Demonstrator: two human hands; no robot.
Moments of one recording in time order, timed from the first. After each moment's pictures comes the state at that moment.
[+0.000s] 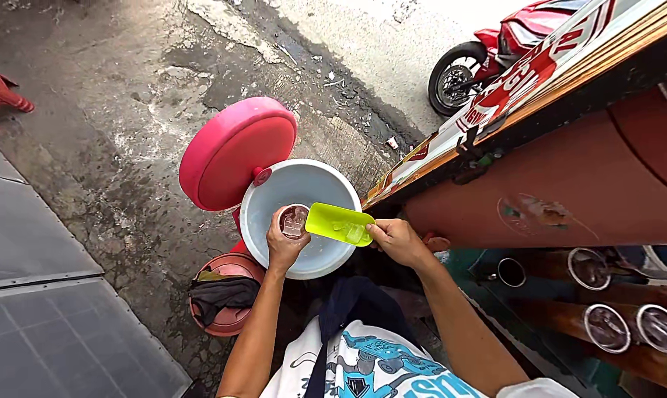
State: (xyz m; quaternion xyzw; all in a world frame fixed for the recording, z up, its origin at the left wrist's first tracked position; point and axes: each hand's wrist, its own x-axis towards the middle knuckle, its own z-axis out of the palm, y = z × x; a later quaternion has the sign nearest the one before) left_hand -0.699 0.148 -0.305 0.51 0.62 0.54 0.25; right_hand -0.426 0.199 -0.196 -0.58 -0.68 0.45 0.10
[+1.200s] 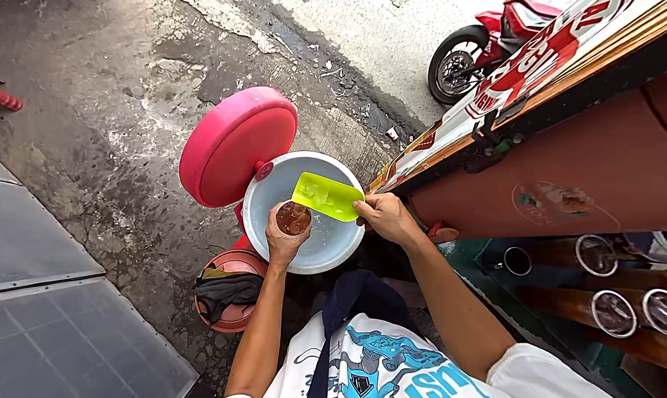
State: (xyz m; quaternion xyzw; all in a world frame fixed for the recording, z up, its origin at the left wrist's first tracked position) left_hand -0.712 0.147 -0.313 0.48 0.60 0.58 0.27; right_hand -0.479 0.221 -0.179 -0.60 -0.63 0.47 0.14
